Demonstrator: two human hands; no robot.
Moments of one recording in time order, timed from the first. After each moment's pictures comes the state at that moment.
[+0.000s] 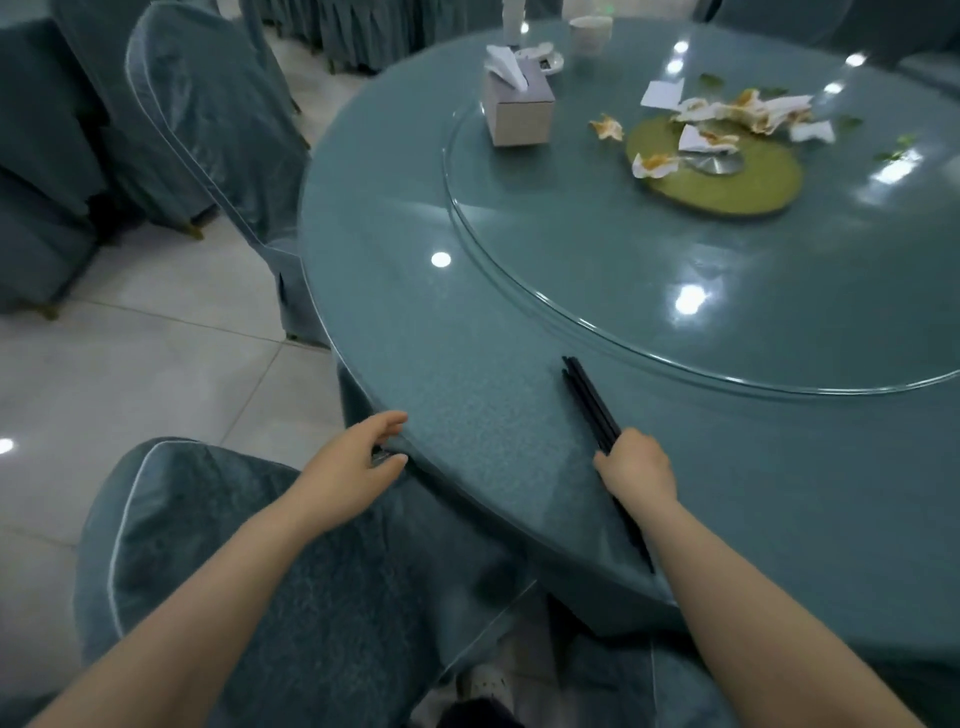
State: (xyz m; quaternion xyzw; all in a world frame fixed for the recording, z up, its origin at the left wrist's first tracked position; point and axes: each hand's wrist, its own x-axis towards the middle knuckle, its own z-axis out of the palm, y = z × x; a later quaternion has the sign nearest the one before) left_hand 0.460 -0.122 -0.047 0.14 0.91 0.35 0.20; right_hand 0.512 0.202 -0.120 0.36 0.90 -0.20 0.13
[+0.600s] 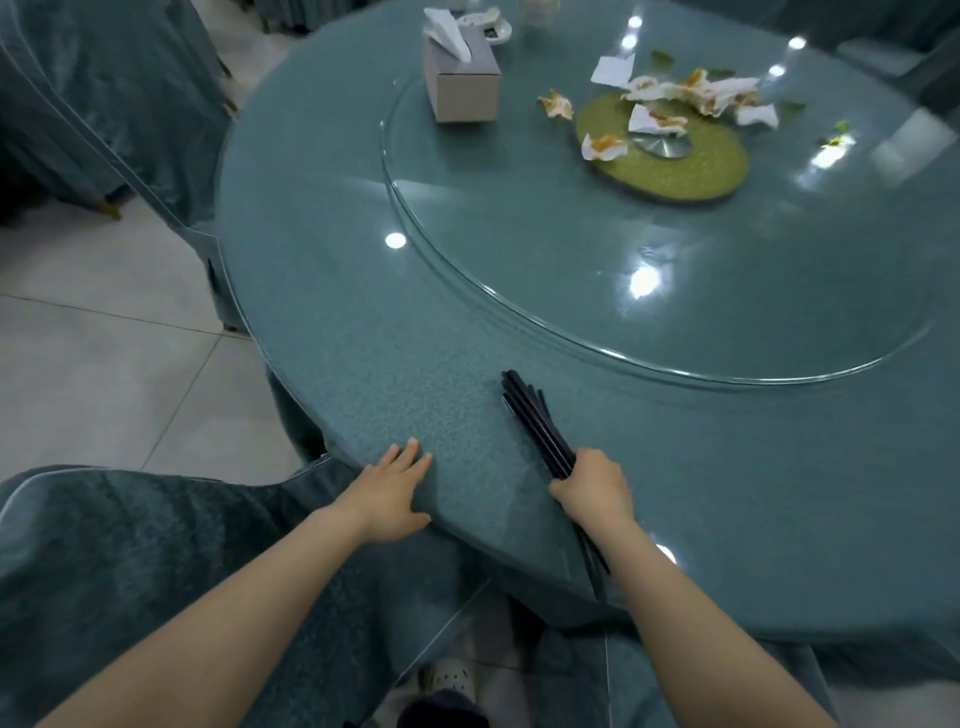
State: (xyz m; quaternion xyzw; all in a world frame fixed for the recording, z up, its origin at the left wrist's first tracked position) left_hand 0.448 -0.033 -0.133 0.28 0.89 0.06 0.36; right_hand 0.531 0.212 -0.123 0.36 0.88 -0.24 0.18
